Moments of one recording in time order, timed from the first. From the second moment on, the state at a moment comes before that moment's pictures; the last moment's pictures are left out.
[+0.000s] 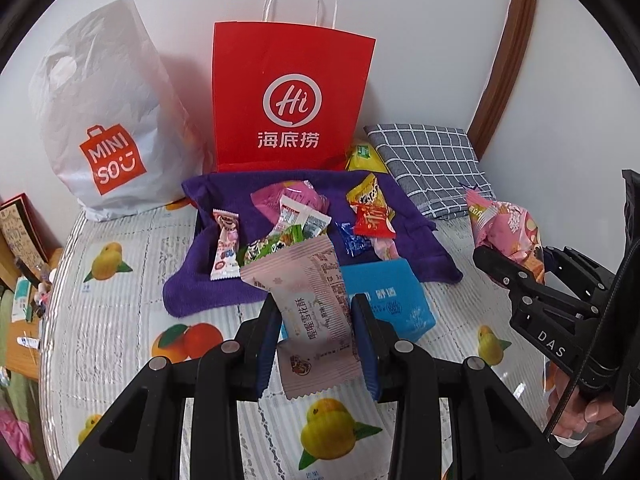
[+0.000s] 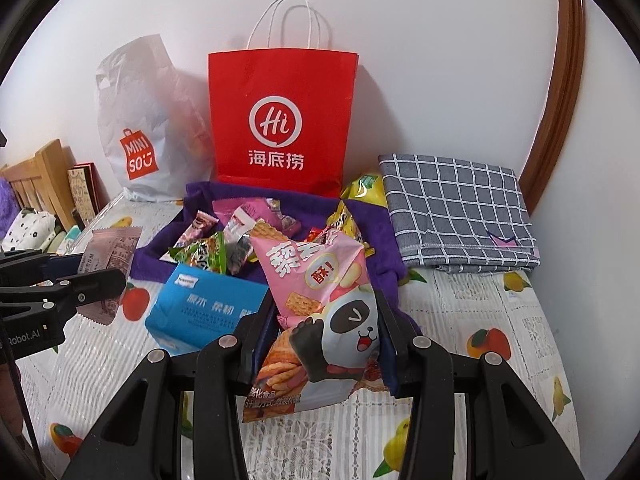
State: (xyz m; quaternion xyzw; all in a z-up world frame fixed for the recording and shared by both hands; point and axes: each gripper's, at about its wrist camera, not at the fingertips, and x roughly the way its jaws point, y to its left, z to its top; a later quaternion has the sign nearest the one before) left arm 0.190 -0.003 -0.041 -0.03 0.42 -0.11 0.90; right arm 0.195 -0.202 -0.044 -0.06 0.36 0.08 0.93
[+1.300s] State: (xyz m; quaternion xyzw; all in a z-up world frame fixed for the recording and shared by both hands) left arm 0.287 0.045 -0.062 -0.06 0.45 -0.08 0.89; right arm 0.306 -0.220 -0.065 -0.03 0.39 0.07 0.92
